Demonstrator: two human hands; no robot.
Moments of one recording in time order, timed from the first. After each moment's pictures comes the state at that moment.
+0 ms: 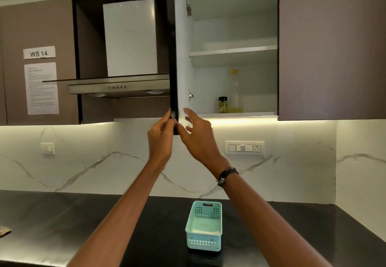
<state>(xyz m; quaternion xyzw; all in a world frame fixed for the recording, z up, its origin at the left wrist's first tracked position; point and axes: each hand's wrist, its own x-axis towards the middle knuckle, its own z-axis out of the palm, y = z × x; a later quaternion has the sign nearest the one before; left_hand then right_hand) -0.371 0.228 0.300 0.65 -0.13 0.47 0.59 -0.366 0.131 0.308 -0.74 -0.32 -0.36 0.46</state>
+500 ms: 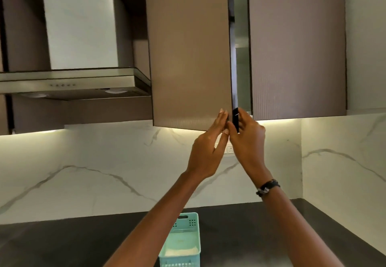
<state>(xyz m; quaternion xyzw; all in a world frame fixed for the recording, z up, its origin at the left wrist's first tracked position) -0.265 0.109 0.272 0.72 -0.40 0.41 0.40 -0.292 0.006 0.293 -0.67 -0.14 -0.56 0.46</state>
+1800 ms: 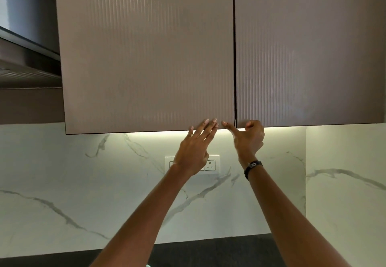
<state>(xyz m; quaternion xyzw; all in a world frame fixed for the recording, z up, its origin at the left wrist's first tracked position) 0.080 -0.029 0.267 0.84 -0.30 0.45 -0.04 0.076 -0.183 0.288 -0.64 0.08 -0.54 0.55</state>
